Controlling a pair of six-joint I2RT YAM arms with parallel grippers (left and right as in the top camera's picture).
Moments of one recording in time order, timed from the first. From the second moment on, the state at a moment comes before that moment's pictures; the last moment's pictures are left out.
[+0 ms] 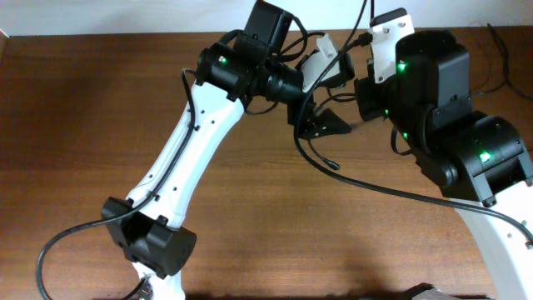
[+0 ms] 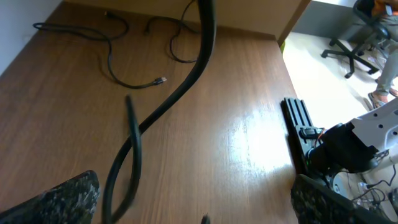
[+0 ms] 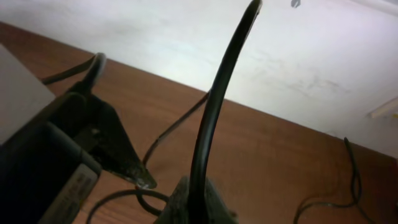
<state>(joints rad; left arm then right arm) -0.52 1.96 2.13 -1.07 0.94 0.65 0.43 1.40 1.80 -0.96 0.25 -0.08</state>
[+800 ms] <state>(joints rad) -0.56 1.97 2.13 -1.09 0.90 0.67 0.42 1.40 1.80 -0.98 0.16 -0.08</state>
